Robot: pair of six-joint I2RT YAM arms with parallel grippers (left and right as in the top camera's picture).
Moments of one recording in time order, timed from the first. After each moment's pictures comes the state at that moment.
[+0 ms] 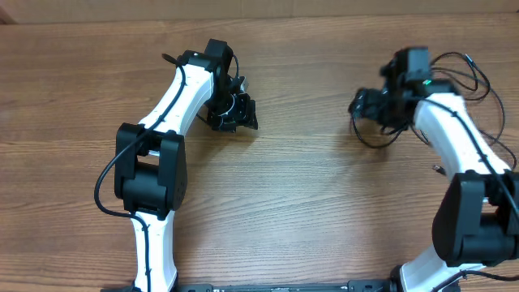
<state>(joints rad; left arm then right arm) -0.26 2.22 1.80 -1.13 0.41 -0.20 0.02 1.80 1.30 -0.72 -0.16 0.23</state>
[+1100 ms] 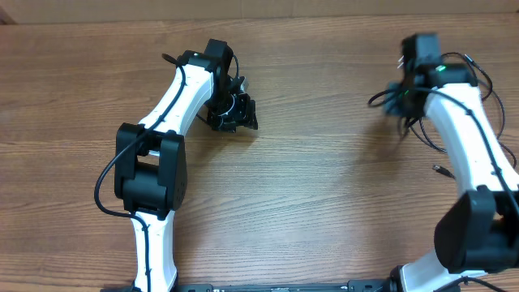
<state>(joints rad) -0.26 2.22 1.80 -1.13 0.41 -0.20 -0.01 1.76 1.56 -1.02 0.25 0.22</state>
